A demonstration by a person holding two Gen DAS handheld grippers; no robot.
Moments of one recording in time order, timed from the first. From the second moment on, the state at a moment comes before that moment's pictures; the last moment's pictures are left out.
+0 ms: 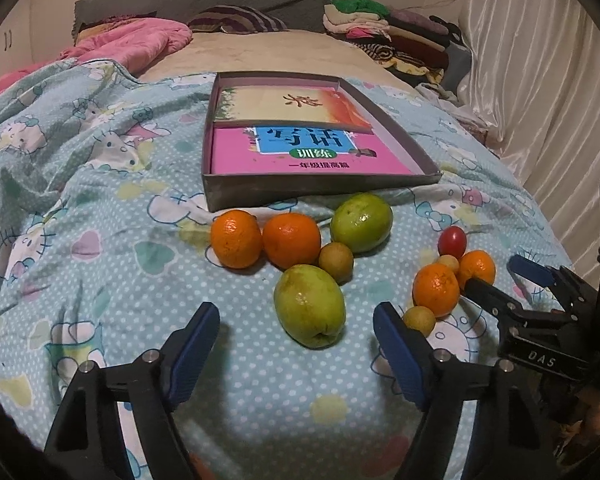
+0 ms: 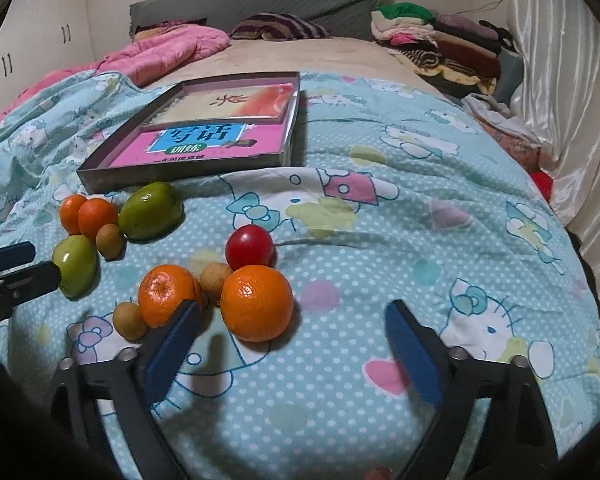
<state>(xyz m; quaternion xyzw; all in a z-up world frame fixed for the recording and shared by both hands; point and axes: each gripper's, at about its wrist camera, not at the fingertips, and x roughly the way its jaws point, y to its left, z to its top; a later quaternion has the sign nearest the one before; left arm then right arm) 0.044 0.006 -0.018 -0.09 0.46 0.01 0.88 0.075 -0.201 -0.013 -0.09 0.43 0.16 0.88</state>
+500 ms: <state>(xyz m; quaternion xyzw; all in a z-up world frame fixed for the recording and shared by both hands) 0.058 -0.003 -0.031 -0.09 0.47 0.00 0.88 0.075 -0.195 -0.016 -0.08 0.44 0.21 0.87</state>
